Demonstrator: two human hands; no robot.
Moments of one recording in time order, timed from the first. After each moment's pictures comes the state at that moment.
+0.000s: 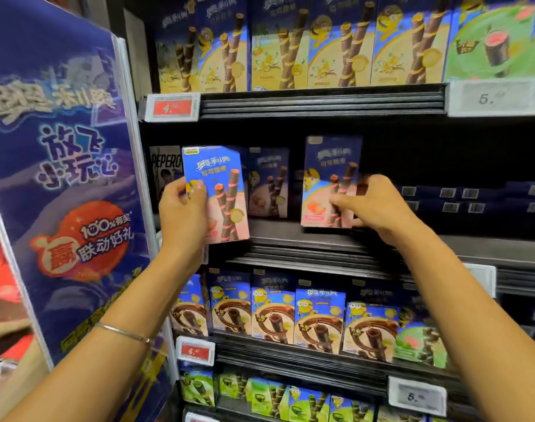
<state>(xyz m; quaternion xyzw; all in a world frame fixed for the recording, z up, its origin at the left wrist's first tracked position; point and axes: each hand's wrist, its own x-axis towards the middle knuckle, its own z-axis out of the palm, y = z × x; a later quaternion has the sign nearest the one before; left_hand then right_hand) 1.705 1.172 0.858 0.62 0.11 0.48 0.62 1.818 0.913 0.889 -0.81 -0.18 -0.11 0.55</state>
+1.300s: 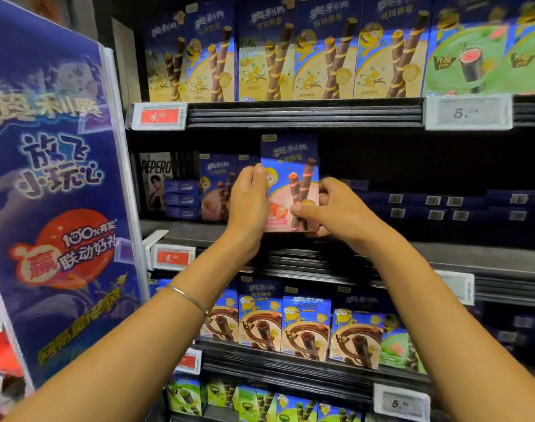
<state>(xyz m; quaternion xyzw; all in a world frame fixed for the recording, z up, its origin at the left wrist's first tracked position) 1.755 1.081 0.890 0.64 0.00 0.40 0.66 1.798 0.931 0.893 -0.76 -0.31 -0.03 0.57</state>
